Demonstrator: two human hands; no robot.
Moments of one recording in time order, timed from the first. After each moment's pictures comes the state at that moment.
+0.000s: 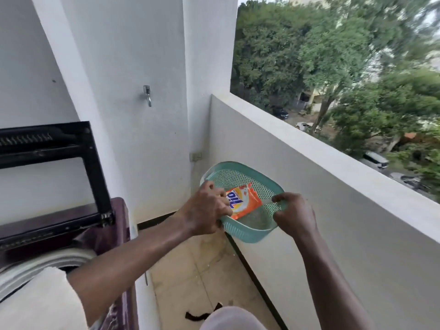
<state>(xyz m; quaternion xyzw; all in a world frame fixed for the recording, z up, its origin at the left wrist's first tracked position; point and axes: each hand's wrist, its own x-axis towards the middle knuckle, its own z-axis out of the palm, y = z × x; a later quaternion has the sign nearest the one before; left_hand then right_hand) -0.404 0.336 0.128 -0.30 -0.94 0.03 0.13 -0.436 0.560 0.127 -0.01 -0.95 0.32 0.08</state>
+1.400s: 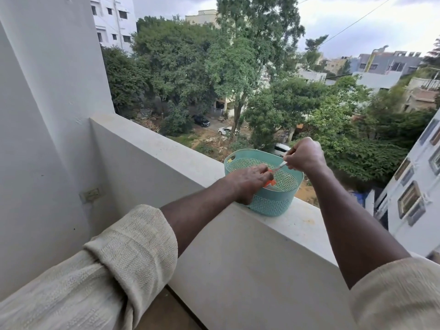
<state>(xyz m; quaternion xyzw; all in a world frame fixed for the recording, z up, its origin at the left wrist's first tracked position) -0.622 0.704 0.199 -0.48 -0.87 0.03 0.06 -0.608 0.877 0.245 -0.20 -0.92 0.28 0.20</state>
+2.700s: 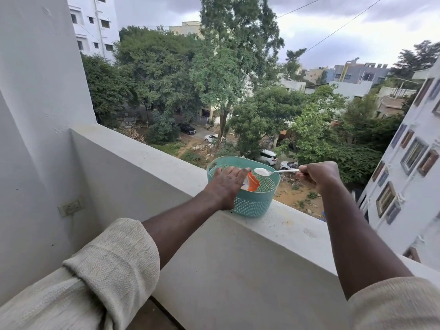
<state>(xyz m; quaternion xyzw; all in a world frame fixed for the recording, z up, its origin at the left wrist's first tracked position) -0.620 0.704 0.182 -0.39 -0.91 0.00 0.12 -0.565 0.953 0.233 -0.35 -0.68 0.61 0.21</state>
